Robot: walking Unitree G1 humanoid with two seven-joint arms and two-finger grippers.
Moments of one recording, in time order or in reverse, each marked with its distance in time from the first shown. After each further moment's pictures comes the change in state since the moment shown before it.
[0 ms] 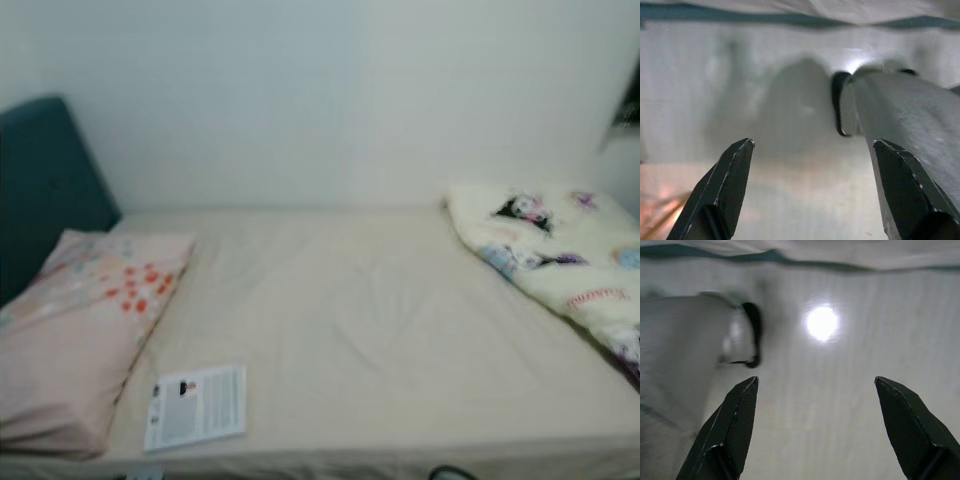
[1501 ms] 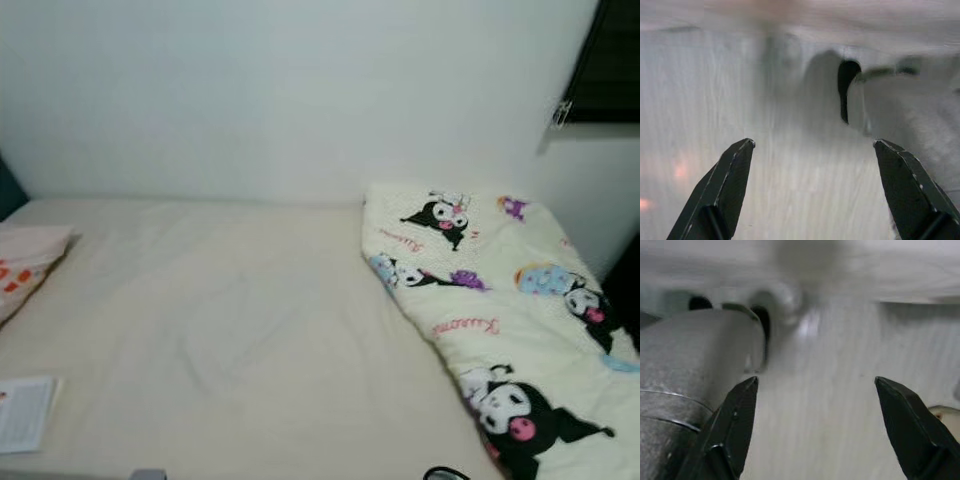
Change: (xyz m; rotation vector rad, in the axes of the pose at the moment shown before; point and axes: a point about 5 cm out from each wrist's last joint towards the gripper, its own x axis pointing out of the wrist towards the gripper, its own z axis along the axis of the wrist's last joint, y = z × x) left arm 0.000 0.002 -0.003 -0.005 0.013 0.003; right arm 0.002 0.014 0.007 -0.010 -0.026 0.018
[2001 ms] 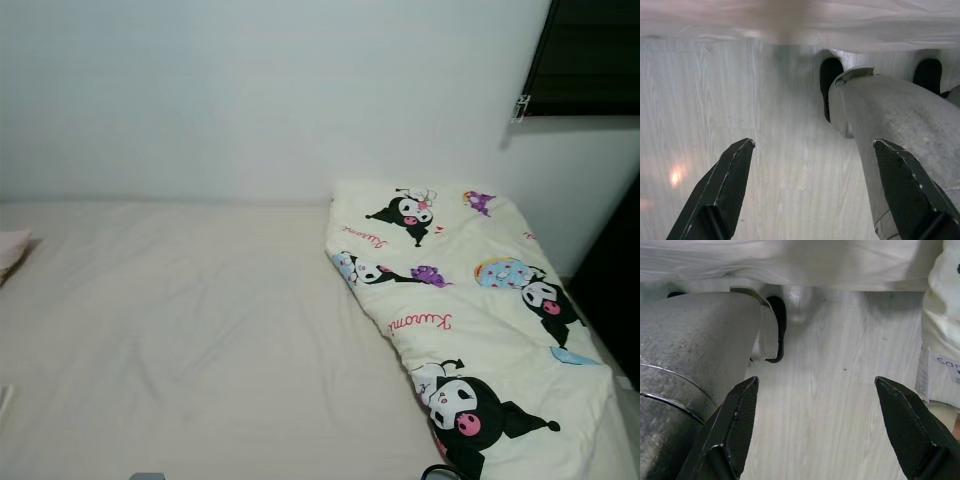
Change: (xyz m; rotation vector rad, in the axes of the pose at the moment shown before) left arm 0.001 -0.005 0.004 0.019 -0.008 -0.002; right arm -0.001 -0.002 -0.008 0.000 0.022 -0.004
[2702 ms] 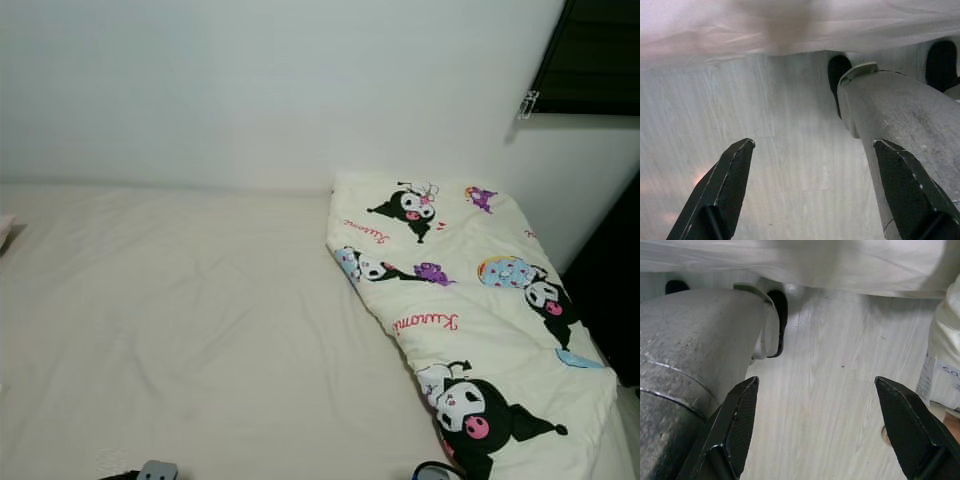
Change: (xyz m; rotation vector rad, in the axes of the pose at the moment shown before) left arm 0.002 -0.008 0.008 0.159 0.025 -0.016; right arm 0.000 0.000 0.003 -0.068 0.008 0.002
